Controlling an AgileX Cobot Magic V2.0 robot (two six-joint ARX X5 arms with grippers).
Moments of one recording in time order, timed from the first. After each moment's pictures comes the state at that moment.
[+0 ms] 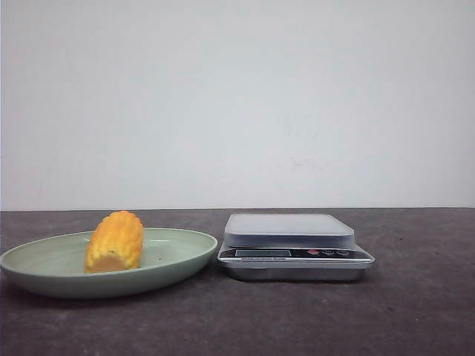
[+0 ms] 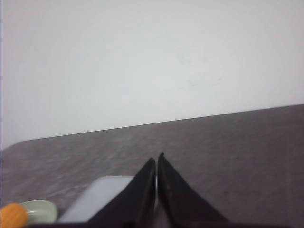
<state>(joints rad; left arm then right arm) 0.04 0.00 0.04 -0.18 0.28 -0.51 0.16 0.00 0.02 0.14 -0.17 0.32</state>
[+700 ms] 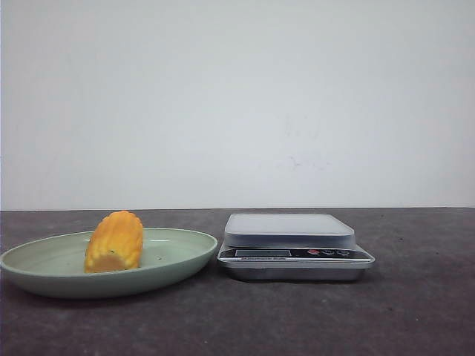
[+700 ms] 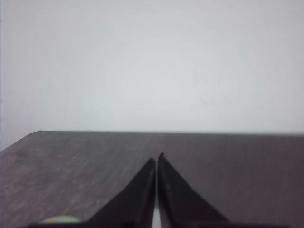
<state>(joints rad) 0.04 0.47 0.91 -0.58 0.35 -0.40 0.16 0.47 0.92 -0.42 -0.21 0.18</state>
